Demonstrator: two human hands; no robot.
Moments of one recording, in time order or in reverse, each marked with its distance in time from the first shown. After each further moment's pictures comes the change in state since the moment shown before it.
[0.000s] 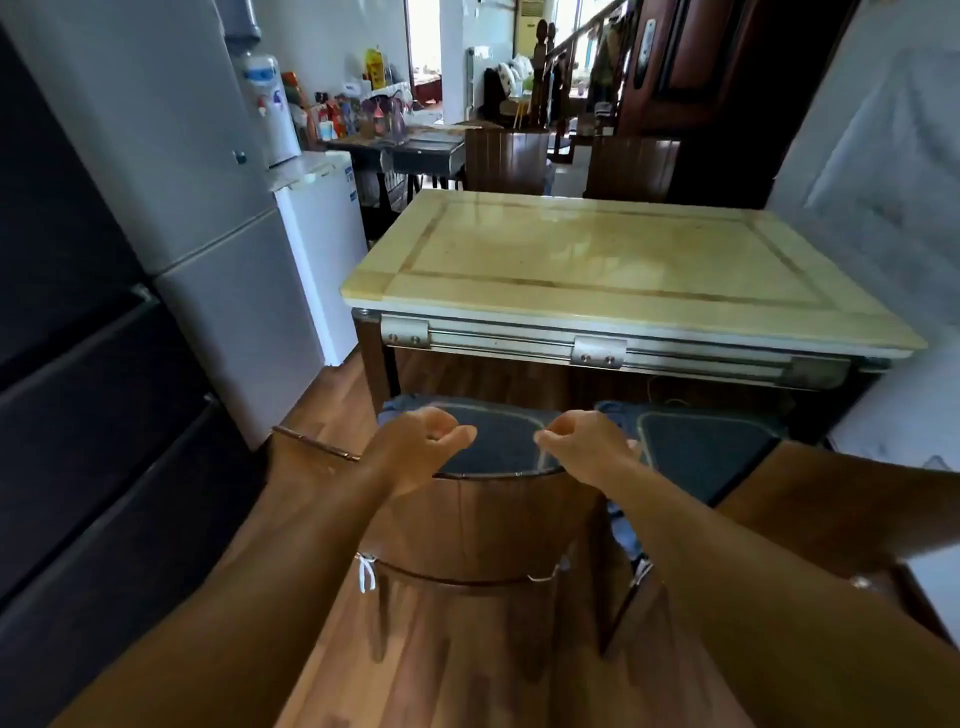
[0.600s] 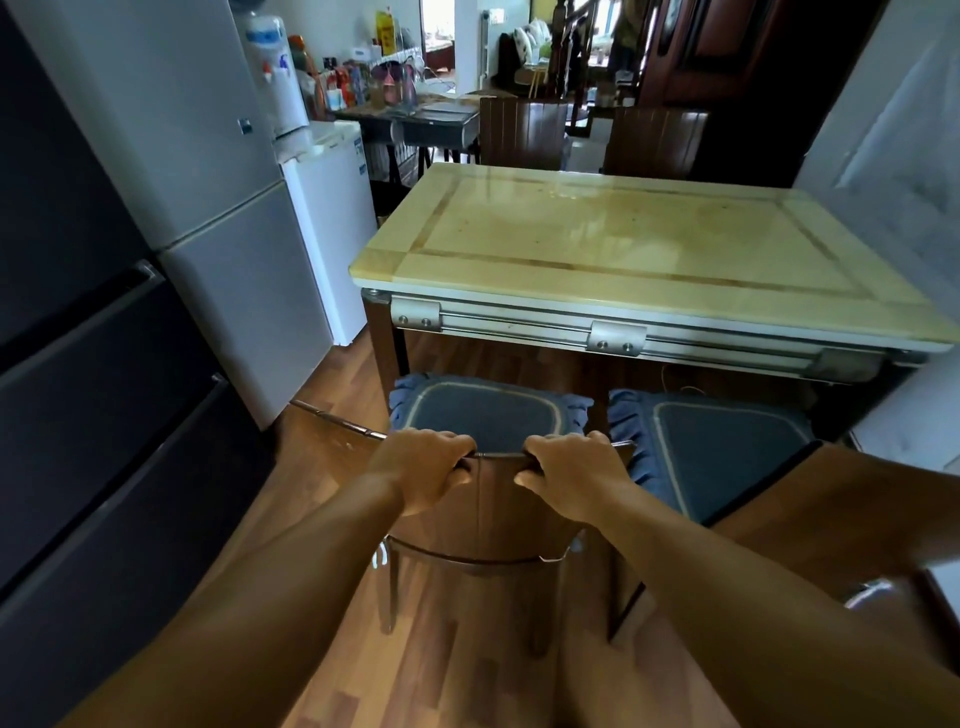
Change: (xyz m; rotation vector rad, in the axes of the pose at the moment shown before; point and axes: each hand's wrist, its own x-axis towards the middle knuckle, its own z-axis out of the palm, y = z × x) left_hand 0.000 -0.025 0.009 0.654 -0.171 0.355; right_hand -0.009 -0.001 0.035 -0.638 -0.078 -0.491
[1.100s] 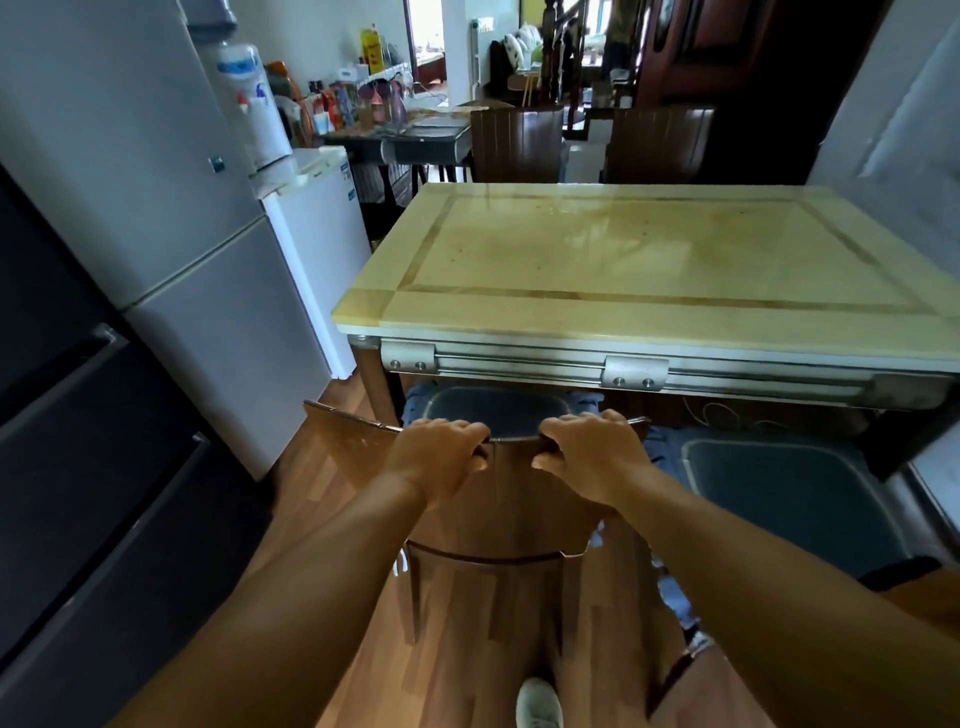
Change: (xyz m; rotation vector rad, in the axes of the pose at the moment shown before) left_hand 0.126 -0.052 -0.005 0.069 0.087 -0.048; right_hand 0.128 0.069 -0.007 0.010 0.100 -0.012
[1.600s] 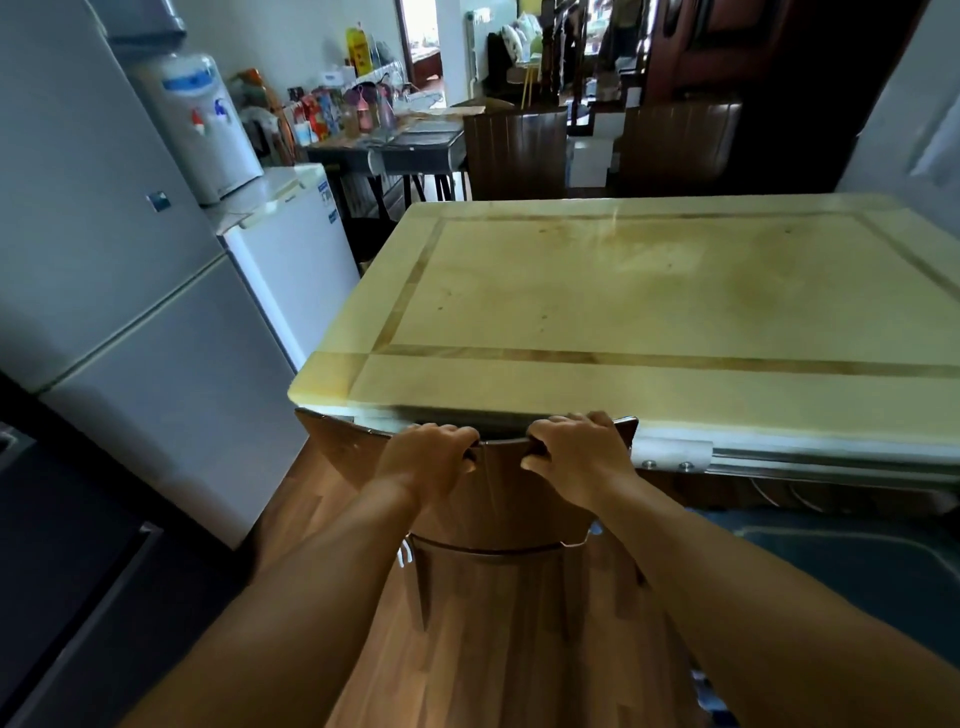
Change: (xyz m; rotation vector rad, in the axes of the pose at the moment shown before) left_hand 0.211 -0.095 0.021 0.019 -0.129 -0.114; right_hand 0.210 0.084 0.008 0.103 0.017 0.060
